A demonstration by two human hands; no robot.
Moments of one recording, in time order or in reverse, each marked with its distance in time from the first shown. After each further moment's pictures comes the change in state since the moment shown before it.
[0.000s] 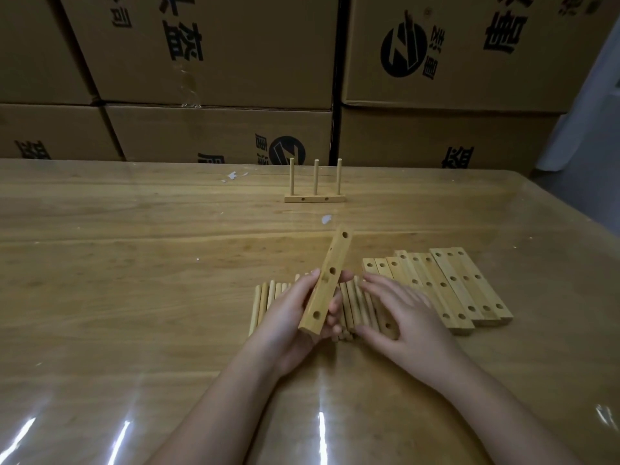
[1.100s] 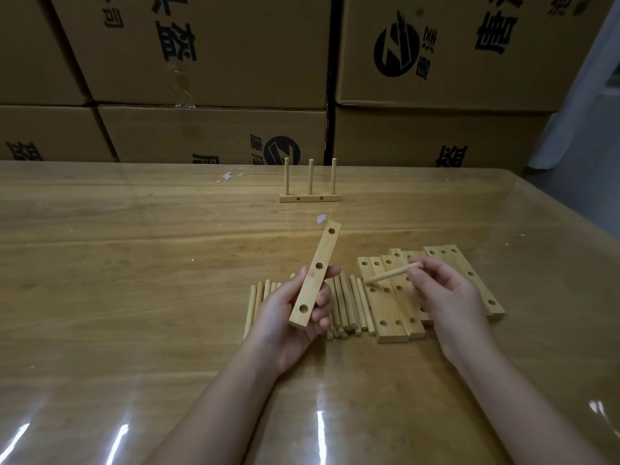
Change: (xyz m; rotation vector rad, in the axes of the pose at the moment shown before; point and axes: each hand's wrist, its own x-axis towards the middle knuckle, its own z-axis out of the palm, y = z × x) left_hand 0.001 0.000 -0.001 -0.182 0.048 0.008; right_hand 0.007 0.015 -0.024 1.028 0.471 0.540
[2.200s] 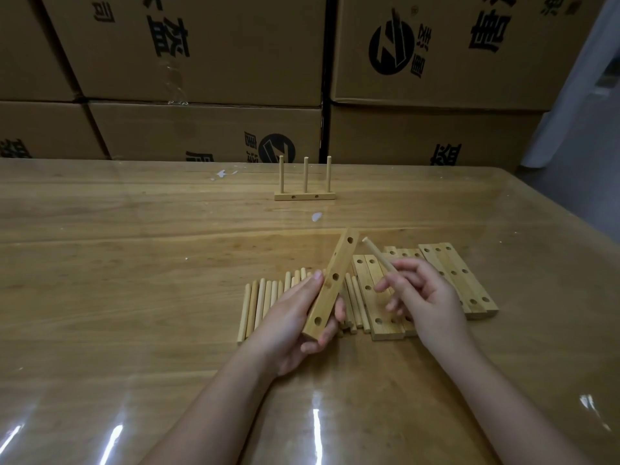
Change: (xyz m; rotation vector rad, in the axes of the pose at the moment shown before) left_hand -0.003 -0.007 0.001 0.251 -0.106 -0.024; right_hand -0.011 0.003 0.009 -0.252 -0.217 -0.313
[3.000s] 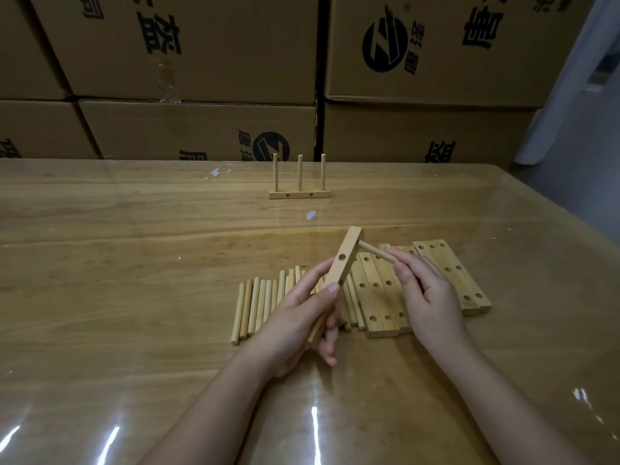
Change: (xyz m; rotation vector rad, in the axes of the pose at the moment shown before) left_hand 0.000 -0.001 0.009 0.179 -0.064 0.020; right_hand 0.003 0.007 -0.004 -0.328 0.125 -0.133
